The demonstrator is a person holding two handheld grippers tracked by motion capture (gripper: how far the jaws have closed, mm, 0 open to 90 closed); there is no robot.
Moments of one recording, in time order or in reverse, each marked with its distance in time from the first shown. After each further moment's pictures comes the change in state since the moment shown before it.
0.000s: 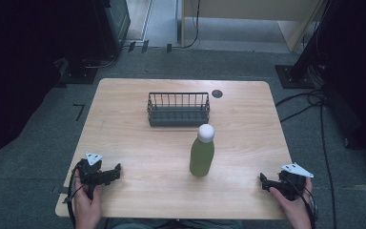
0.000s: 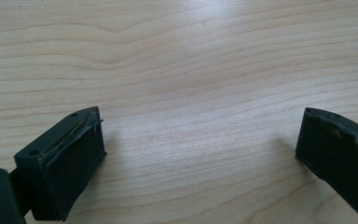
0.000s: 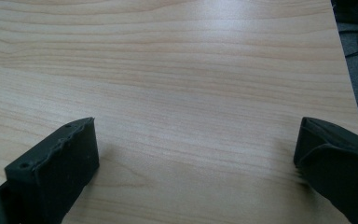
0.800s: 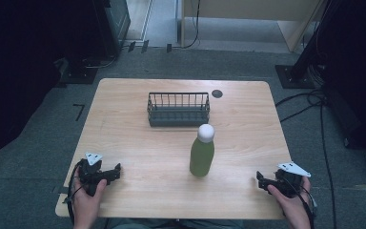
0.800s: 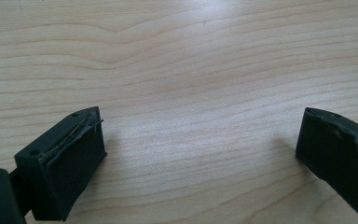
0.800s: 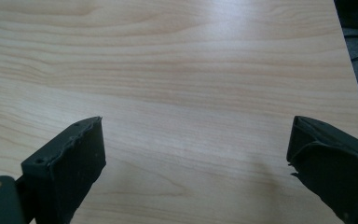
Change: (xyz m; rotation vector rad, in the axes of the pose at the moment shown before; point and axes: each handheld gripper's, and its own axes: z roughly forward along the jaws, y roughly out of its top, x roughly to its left) left arm 0.000 0.000 0.000 0.000 0.001 0.000; right arm 0.019 0.012 -0.011 -0.021 0.010 0.012
